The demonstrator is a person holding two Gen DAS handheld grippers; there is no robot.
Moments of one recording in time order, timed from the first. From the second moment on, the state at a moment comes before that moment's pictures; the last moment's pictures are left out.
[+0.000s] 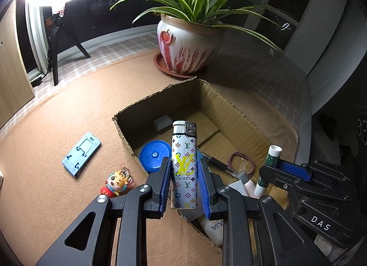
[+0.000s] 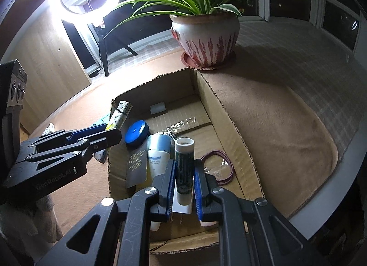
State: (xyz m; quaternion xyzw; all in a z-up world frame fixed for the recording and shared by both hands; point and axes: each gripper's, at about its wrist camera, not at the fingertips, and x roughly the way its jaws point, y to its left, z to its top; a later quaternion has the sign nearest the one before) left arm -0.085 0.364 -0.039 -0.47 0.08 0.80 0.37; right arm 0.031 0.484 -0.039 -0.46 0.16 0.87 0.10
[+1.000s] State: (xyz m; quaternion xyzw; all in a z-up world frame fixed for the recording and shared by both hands) left arm -0.086 0.280 -0.032 -0.46 0.05 0.83 0.30; right arm 0.025 0.469 -0.039 -0.46 0.19 0.86 0.08
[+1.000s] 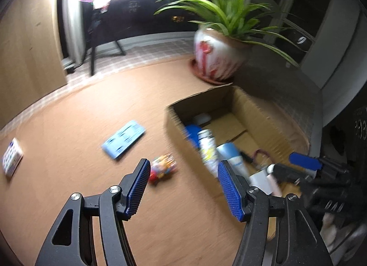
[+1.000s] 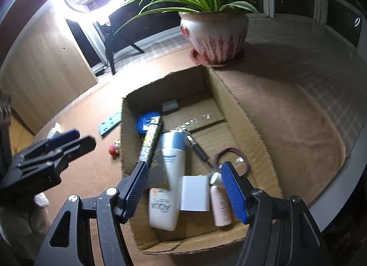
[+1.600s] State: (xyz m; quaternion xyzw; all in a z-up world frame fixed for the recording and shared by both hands) left arm -0.077 0.098 -0.067 -0.51 -0.03 0.84 0.16; right arm -0.042 0.383 -0.029 -0.47 0.17 0.86 -0.05
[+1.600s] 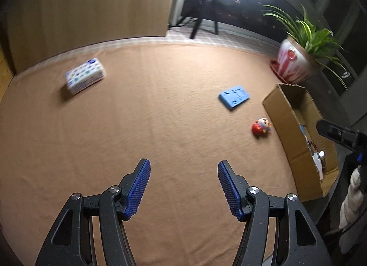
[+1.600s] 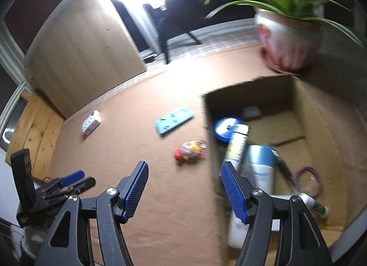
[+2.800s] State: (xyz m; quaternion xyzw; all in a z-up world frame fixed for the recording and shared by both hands) left arm -0.195 0.247 -0.097 -0.50 0.09 0.81 0.29; right arm 0.004 0.399 -0.054 -0.49 0.26 0.83 -0.02
